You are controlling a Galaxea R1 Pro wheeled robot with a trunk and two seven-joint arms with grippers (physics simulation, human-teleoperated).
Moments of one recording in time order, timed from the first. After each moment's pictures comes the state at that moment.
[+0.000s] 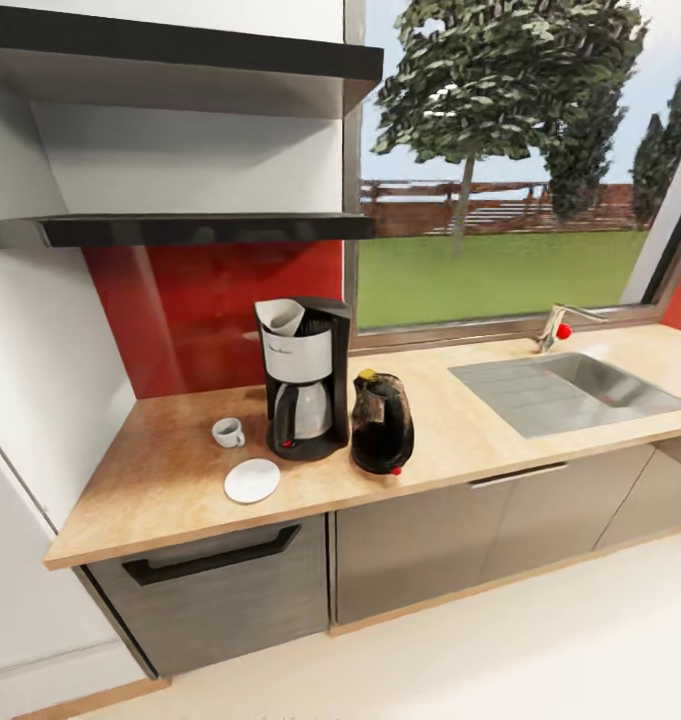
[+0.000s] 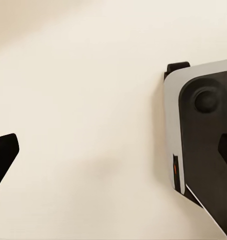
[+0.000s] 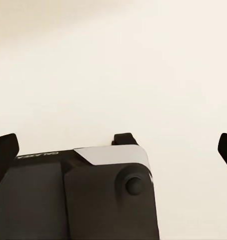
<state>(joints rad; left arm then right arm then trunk) -0.08 0.11 0.87 -0.25 -0.98 -0.09 -0.16 -0.37 0.17 0.40 -0.05 -0.45 -0.01 -0.33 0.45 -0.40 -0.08</state>
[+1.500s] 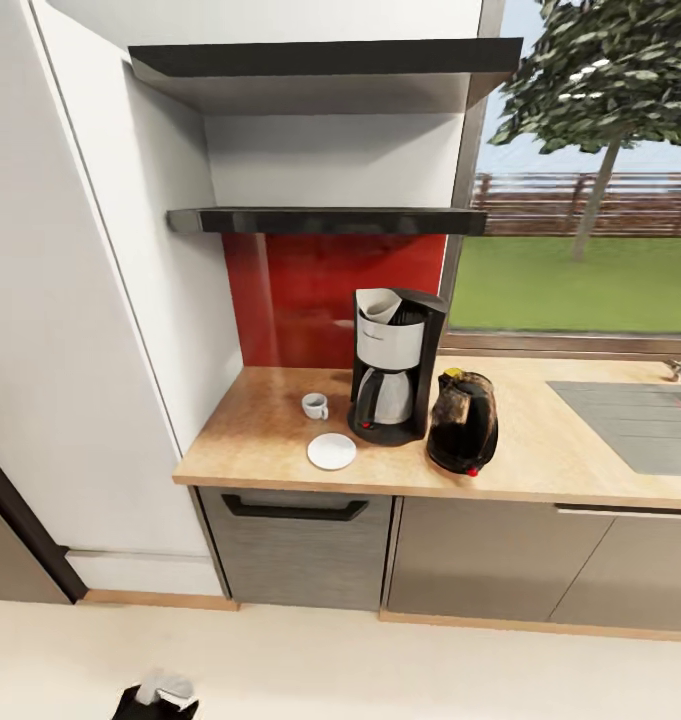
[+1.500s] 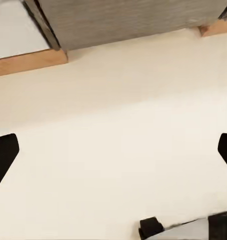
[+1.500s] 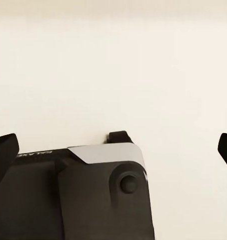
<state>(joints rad) -0.41 0.09 0.87 -0.29 -0.99 -0.21 -0.41 -0.37 0.15 0.40 -0.05 -0.45 -0.01 -0.34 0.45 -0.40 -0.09</state>
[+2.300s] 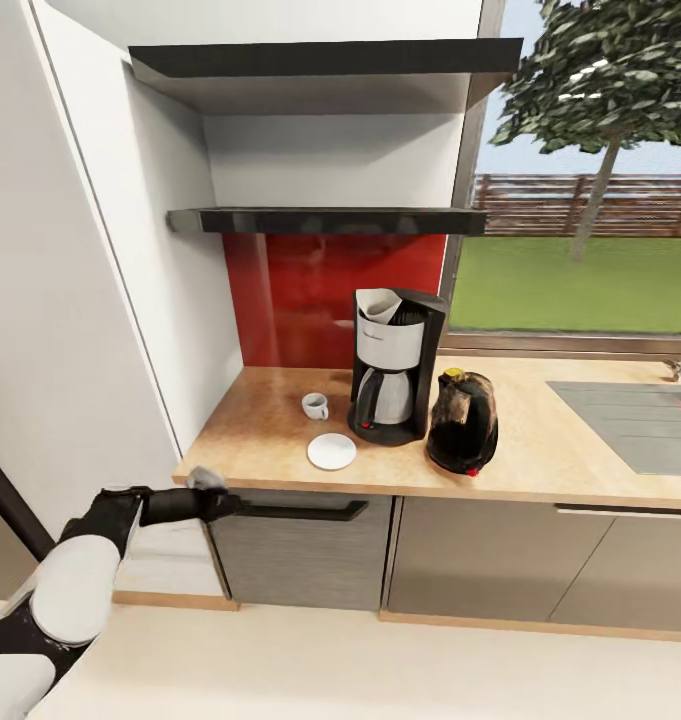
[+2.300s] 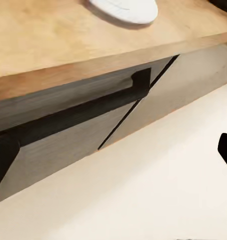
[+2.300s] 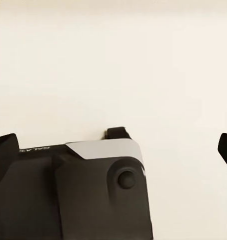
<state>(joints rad) -0.95 0.10 0.87 -0.43 -0.98 0.15 -1.18 -0.37 0.15 0.40 -0.04 -0.45 -0.01 -0.33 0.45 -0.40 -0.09</state>
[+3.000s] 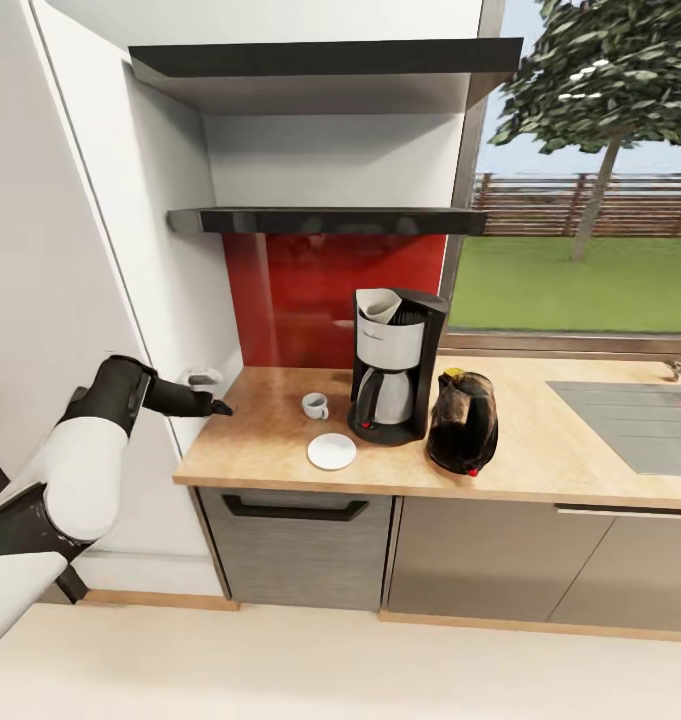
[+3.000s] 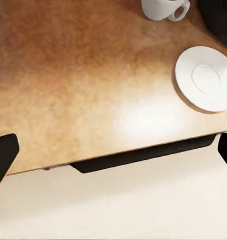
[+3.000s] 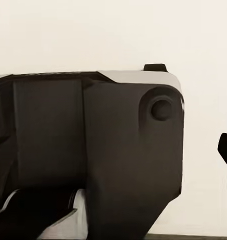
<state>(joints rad) -1.30 0.09 0.57 -0.51 -0.98 0.80 -0.91 -0.21 0.11 0.40 -0.03 -0.45 -0.01 -0.09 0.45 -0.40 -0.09</state>
